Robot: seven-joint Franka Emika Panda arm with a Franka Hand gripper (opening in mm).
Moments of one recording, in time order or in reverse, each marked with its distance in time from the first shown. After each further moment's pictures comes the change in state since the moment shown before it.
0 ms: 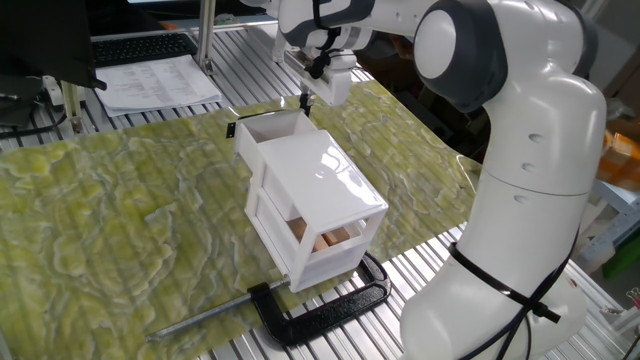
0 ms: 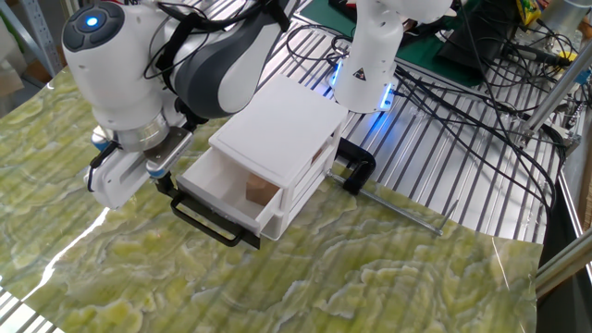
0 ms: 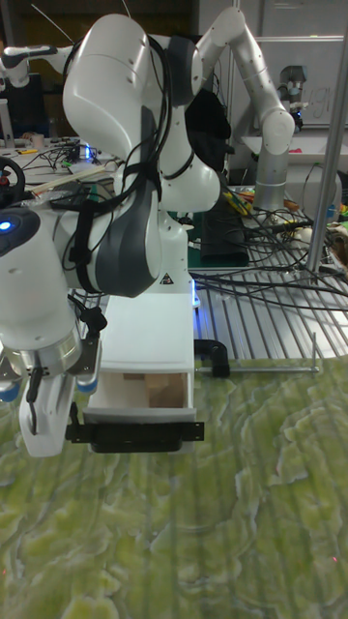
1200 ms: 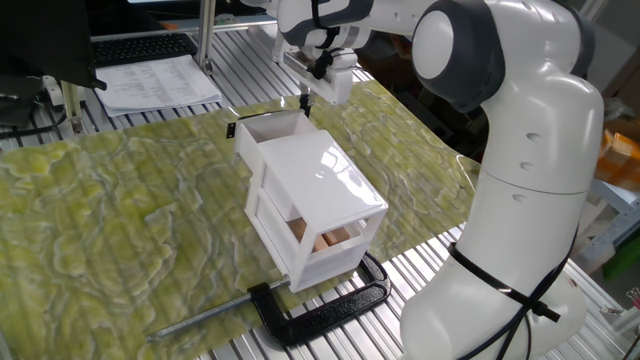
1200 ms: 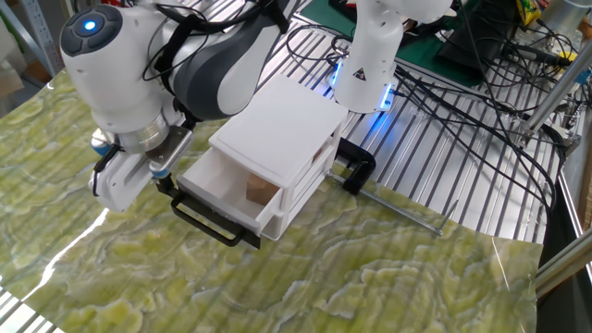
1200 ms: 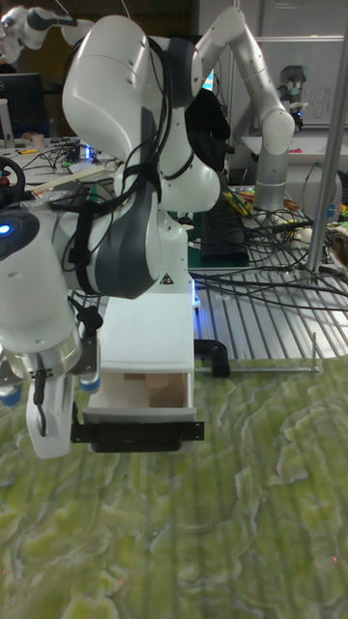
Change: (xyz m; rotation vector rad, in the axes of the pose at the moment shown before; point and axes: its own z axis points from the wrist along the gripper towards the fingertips) arm 0.000 0.000 0.001 0.020 -0.002 -0.085
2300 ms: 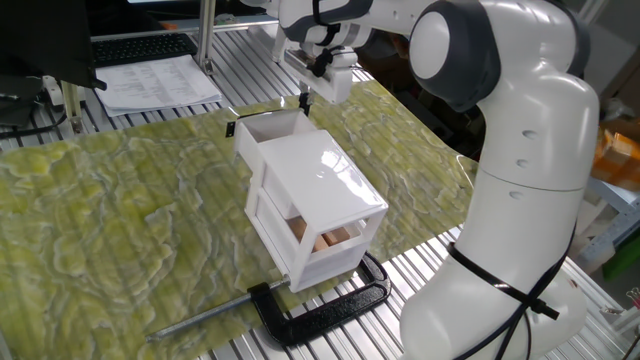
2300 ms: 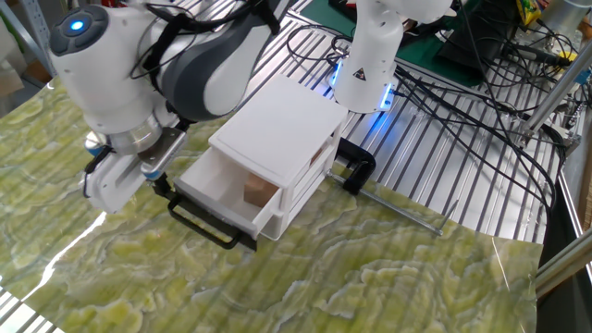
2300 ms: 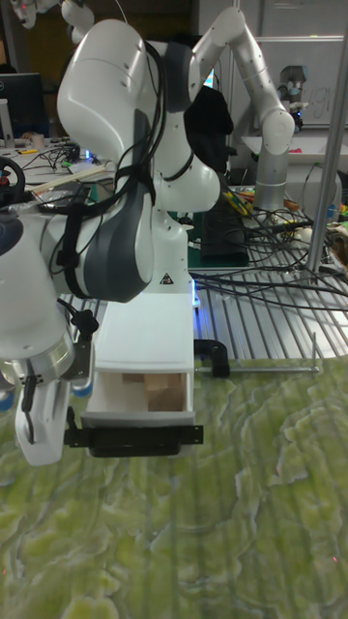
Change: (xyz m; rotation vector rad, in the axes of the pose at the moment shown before) arm -0.005 0.008 0.000 -0.001 0.036 0.031
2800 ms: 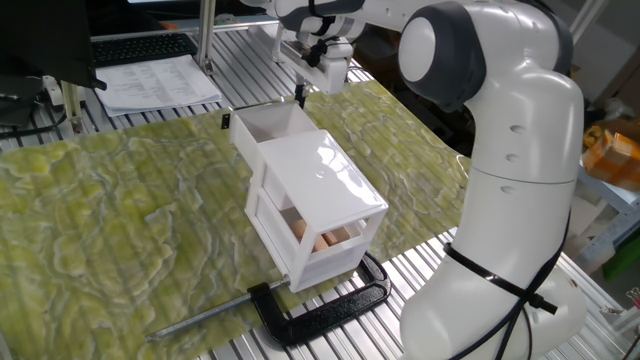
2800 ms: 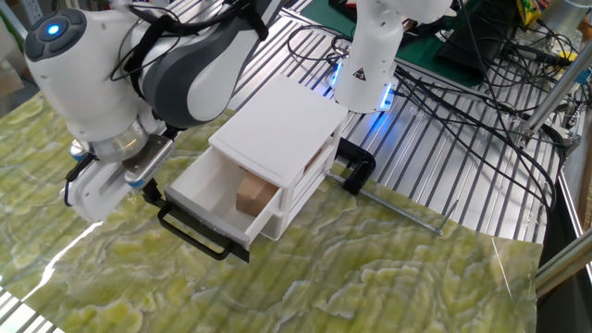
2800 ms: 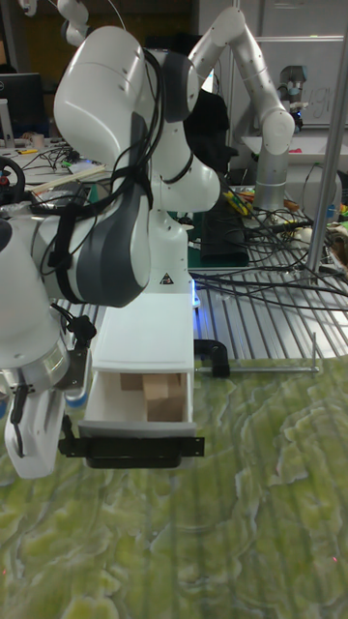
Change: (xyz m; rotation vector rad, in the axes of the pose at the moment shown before) arm -0.001 0.020 -0.008 -0.001 0.013 0.035
